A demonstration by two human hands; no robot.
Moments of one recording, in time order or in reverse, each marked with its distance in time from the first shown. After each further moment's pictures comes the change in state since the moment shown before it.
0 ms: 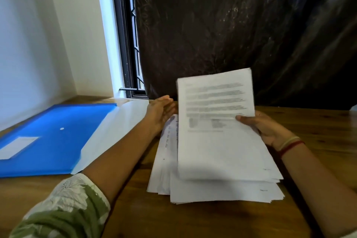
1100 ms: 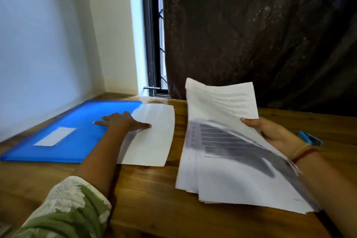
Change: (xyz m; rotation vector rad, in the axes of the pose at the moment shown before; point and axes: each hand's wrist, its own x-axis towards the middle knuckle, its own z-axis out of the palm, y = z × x) left_hand -0.012 0.058 -0.153 1.799 0.487 -0.342; right_hand -0.001 0.006 0.066 0.191 -0.075 0.223
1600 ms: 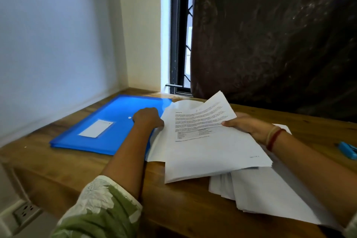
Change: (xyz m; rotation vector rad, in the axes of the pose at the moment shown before) left_hand 0.005 -0.015 -0.005 0.046 0.130 0.248; right_hand 0.076 0.022 0.092 -0.537 -0.046 0.066
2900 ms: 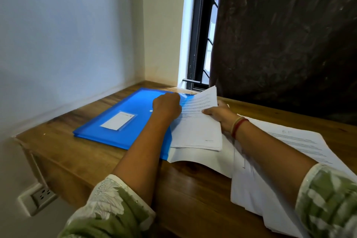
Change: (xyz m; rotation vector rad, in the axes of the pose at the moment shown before) left_hand -0.003 0.007 -0.017 -0.028 0.251 0.108; right_hand 0.091 -0.018 0.104 0.102 0.126 -0.095
